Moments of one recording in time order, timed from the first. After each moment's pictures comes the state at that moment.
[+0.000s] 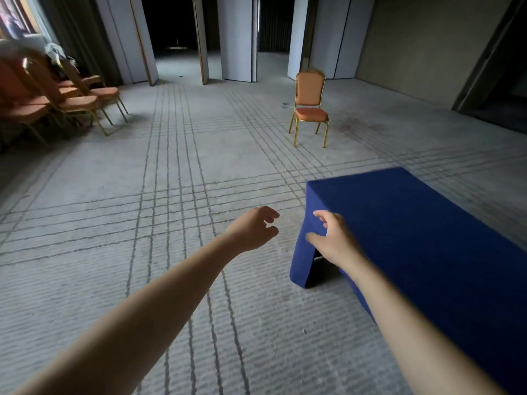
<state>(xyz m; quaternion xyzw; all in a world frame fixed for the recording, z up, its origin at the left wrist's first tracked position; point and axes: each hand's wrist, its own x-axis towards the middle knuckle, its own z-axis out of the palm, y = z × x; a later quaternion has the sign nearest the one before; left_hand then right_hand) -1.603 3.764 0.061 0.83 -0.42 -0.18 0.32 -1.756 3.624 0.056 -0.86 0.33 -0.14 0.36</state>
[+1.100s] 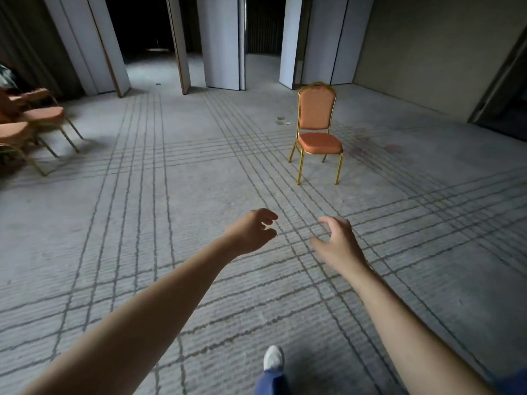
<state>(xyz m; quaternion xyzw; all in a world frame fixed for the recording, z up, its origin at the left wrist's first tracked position) -0.856 3.208 0.048 0.82 -0.44 -0.19 0.32 -1.026 3.077 0.043 -0.86 0.36 -0.18 0.32</state>
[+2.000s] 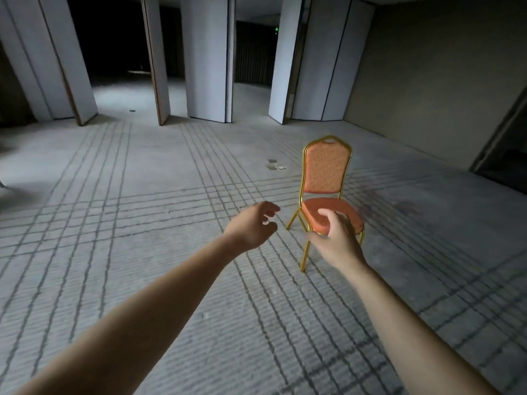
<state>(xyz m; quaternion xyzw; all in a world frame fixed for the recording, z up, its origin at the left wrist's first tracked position) -0.179 2.665 0.091 0.78 -0.49 -0.10 0.38 -0.352 2.550 0.097 -0.85 0.36 -0.25 0.29</state>
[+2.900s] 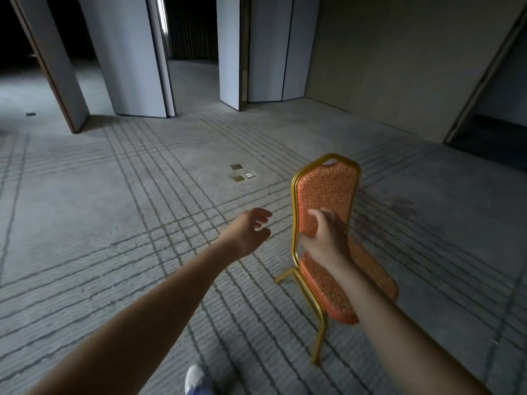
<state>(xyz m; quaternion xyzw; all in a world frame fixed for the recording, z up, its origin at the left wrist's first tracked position) 0.355 2.078 0.052 0.74 -0.53 -0.20 0.36 0.175 1.992 0.058 -0.82 0.45 -0.24 0.24</state>
